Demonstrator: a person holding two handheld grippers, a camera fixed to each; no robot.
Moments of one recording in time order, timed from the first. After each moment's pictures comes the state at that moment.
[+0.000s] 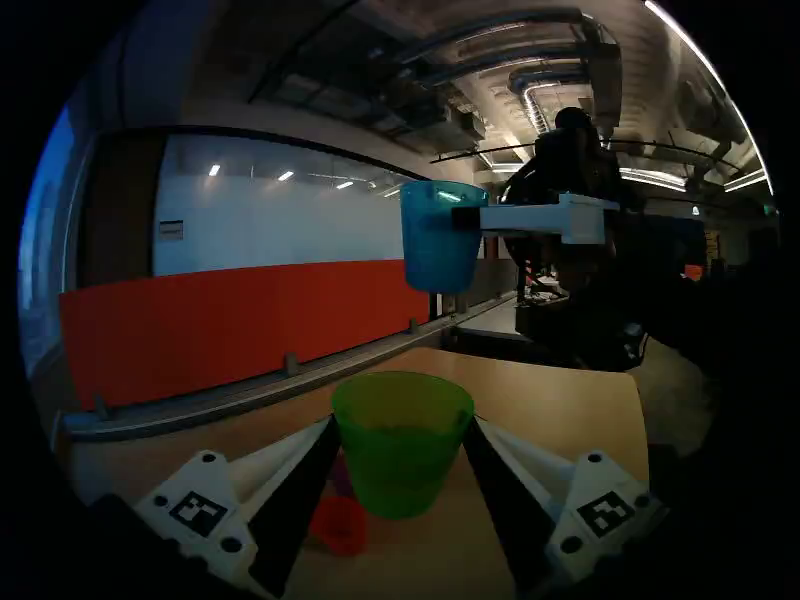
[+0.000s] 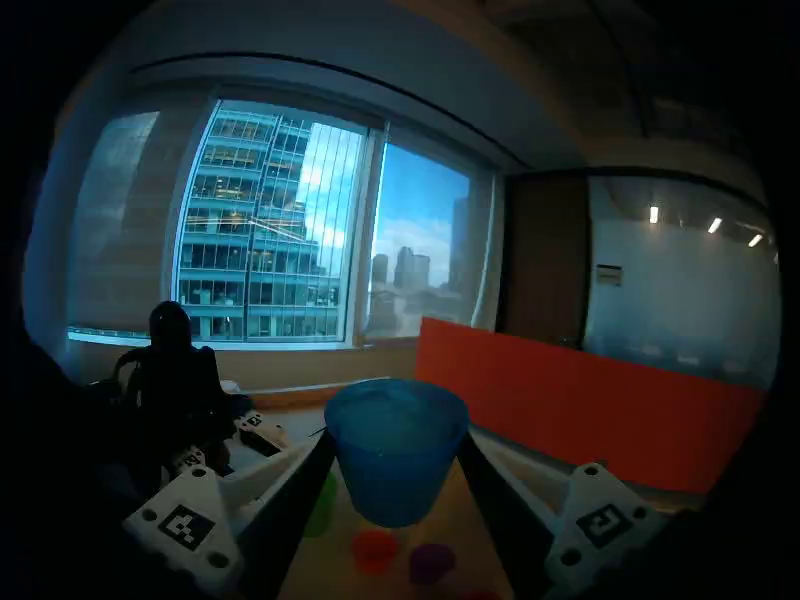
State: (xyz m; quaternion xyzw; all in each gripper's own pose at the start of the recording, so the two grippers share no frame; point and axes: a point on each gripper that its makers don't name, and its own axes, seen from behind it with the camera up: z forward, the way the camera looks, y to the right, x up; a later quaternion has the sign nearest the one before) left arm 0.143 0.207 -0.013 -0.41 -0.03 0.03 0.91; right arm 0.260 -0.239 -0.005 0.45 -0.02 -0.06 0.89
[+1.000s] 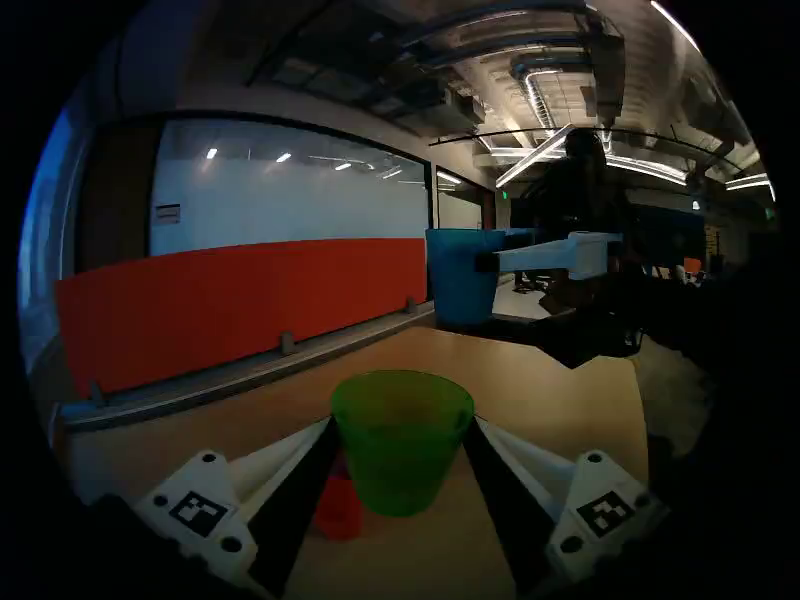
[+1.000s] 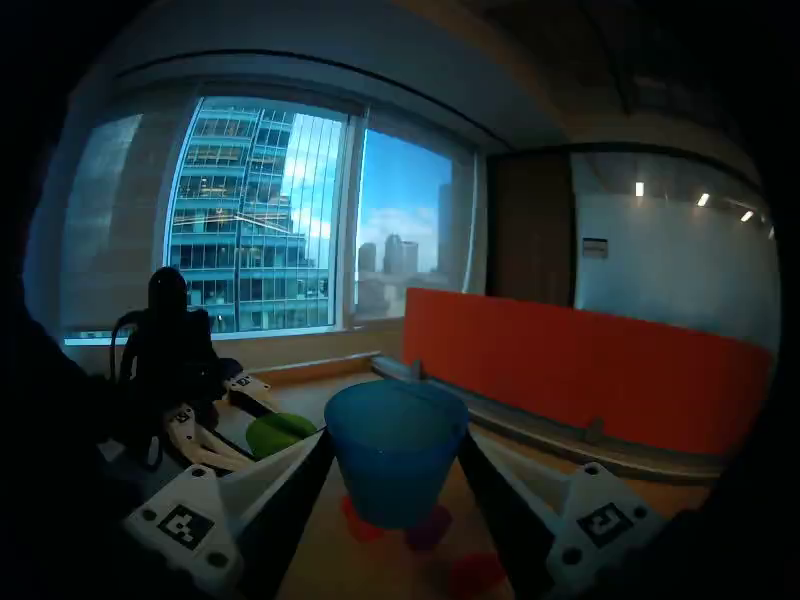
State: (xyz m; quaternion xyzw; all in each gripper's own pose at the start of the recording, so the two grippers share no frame) left arm 0.115 0.207 -0.013 -0.41 -0.07 0.04 0.91; right arm 0.195 -0.197 -0.006 0.43 -0.05 -0.05 0.90
